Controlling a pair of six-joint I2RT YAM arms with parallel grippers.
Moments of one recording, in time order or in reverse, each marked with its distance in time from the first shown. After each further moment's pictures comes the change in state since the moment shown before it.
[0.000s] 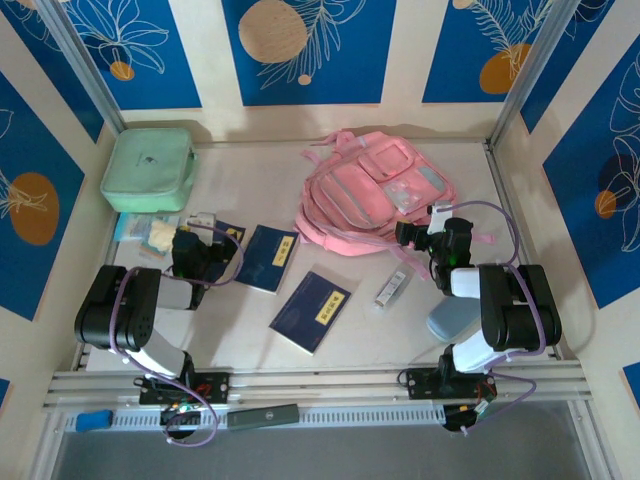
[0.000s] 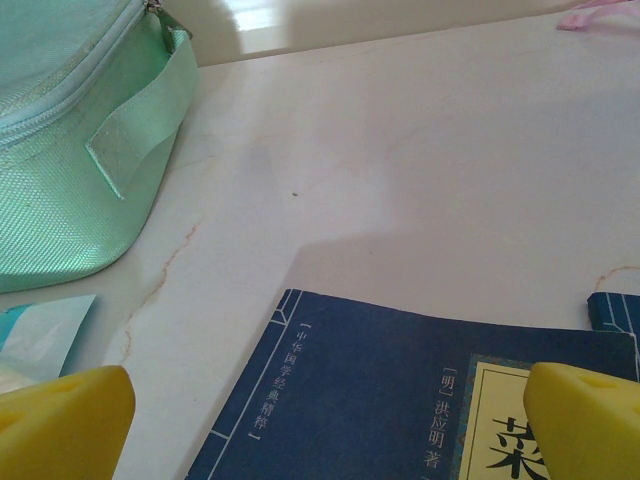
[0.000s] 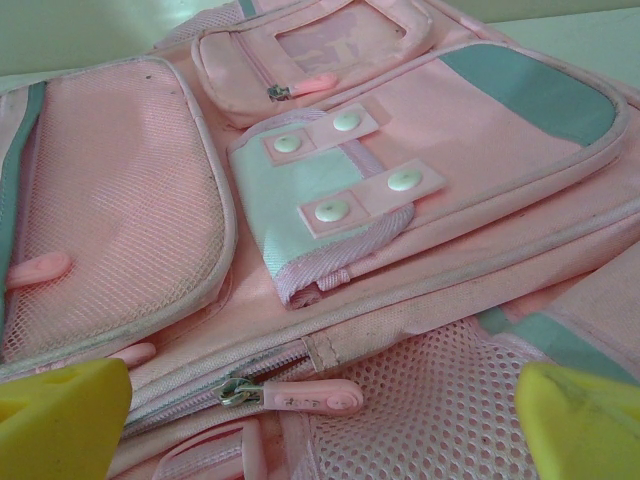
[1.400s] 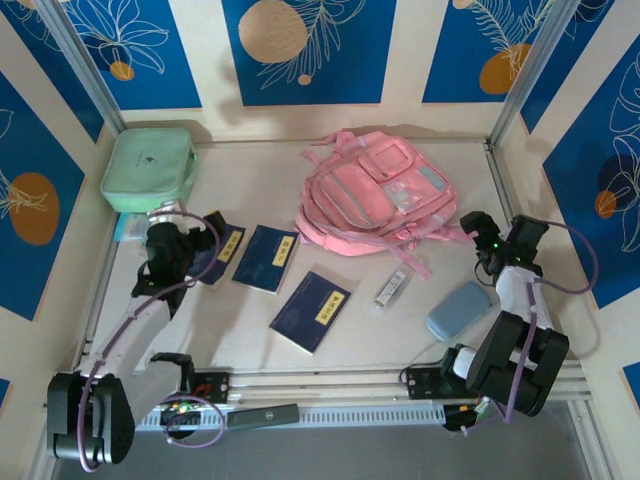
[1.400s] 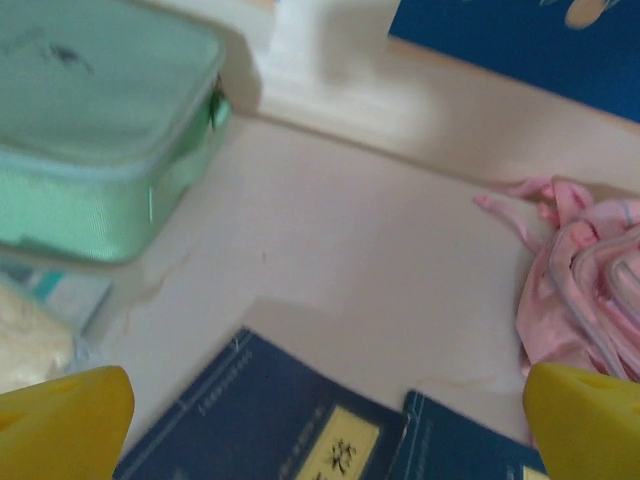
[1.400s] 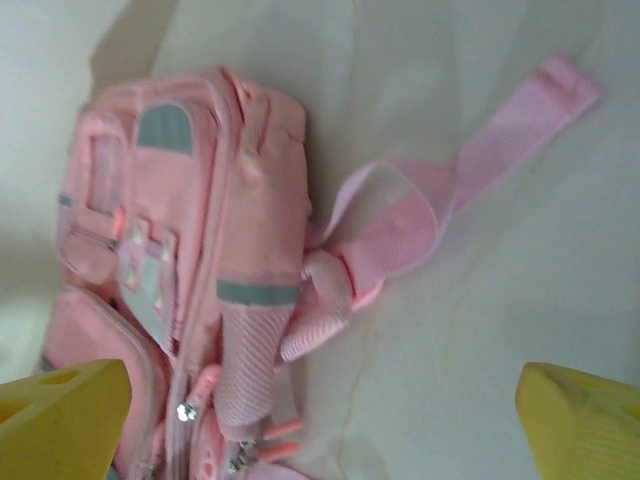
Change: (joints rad) left arm 0.000 -0.591 0.153 -0.736 0.021 -0.449; right arm -0.435 -0.331 0.217 -0.905 -0.179 0.592
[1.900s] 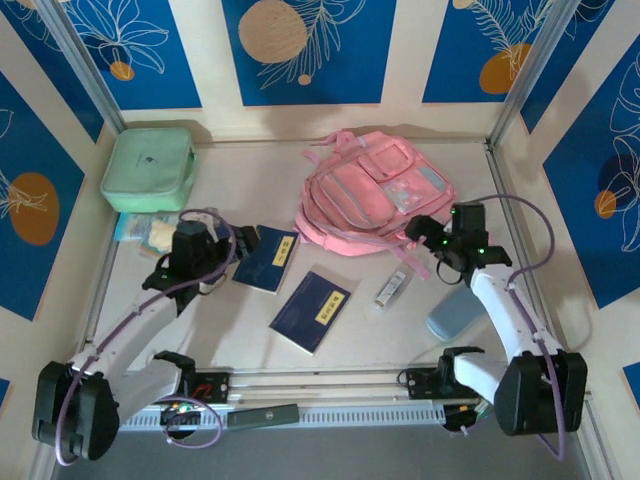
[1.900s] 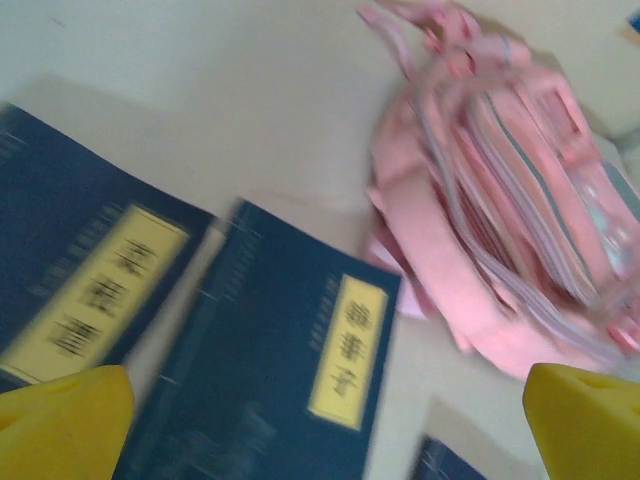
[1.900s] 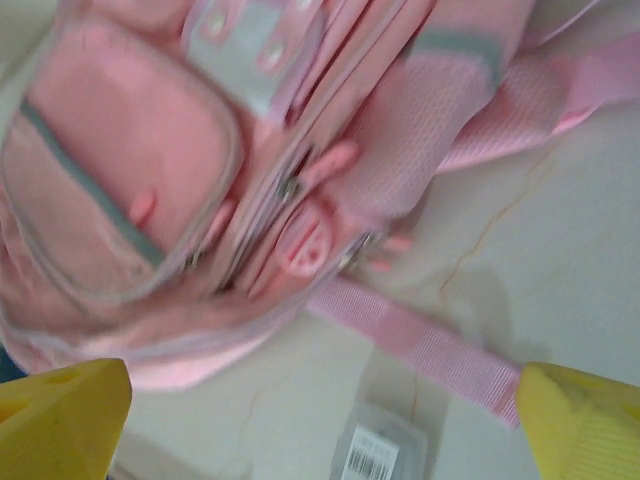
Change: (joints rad) left arm -0.258 0.022 0.071 -0.256 0.142 -0.249; right arm 0.532 -0.124 0.108 -0.311 0.262 -0.064
